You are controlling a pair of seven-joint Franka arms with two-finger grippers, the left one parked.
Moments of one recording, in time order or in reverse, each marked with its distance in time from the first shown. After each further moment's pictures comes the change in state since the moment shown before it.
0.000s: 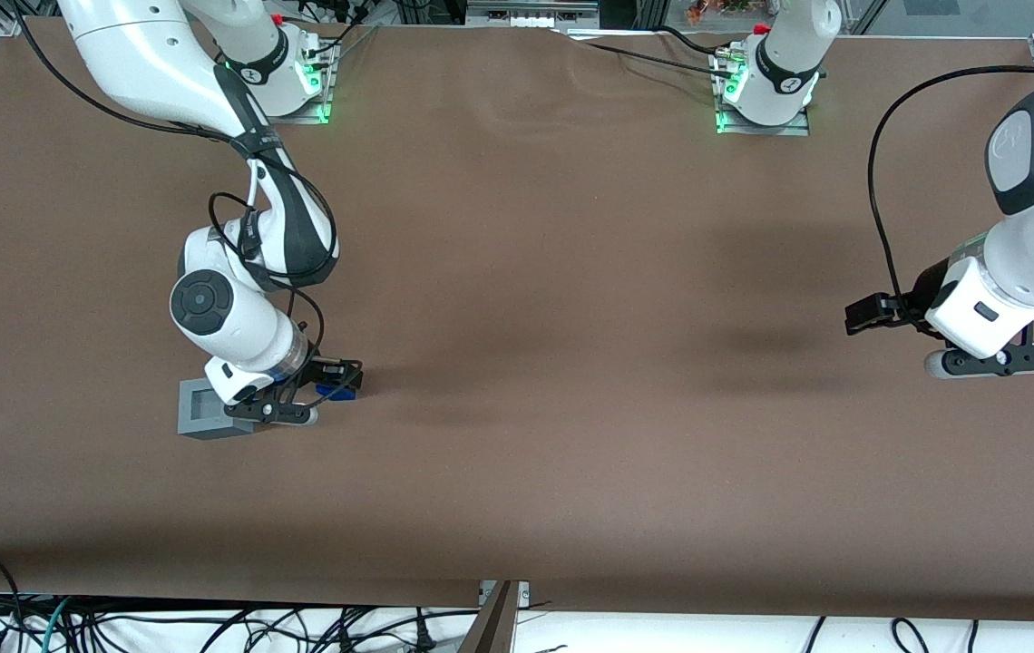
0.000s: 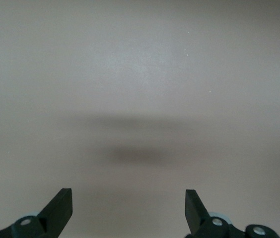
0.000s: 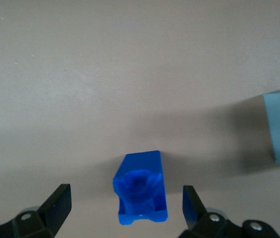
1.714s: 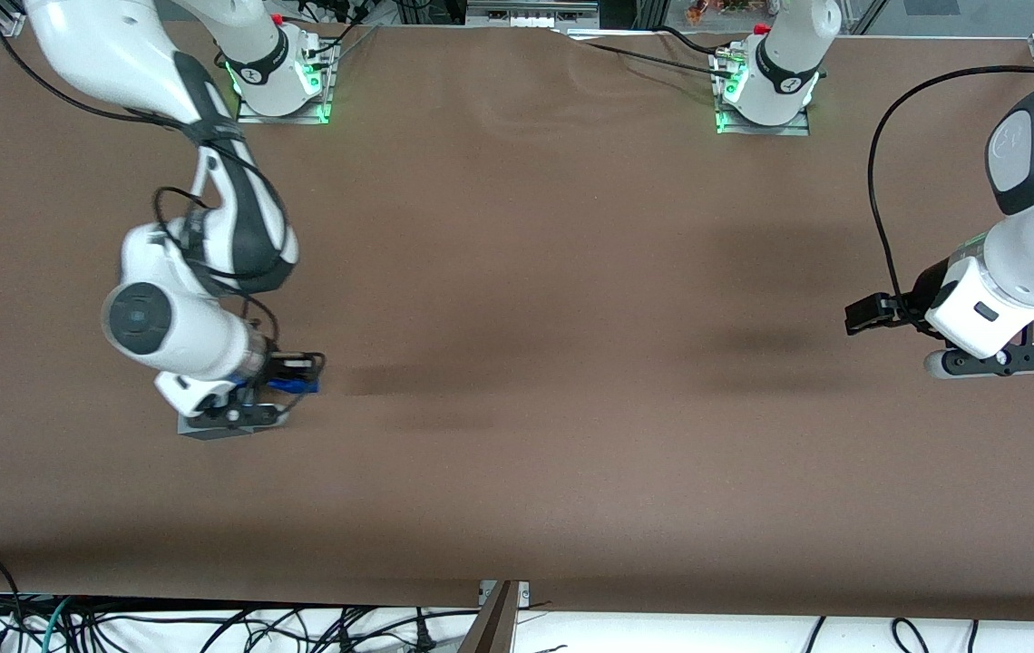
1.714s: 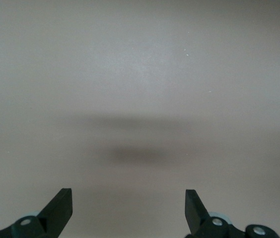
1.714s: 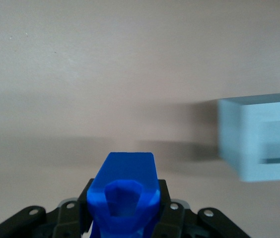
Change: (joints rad) arm -0.082 -0.051 -0.015 0.136 -0.001 -0.301 -0.268
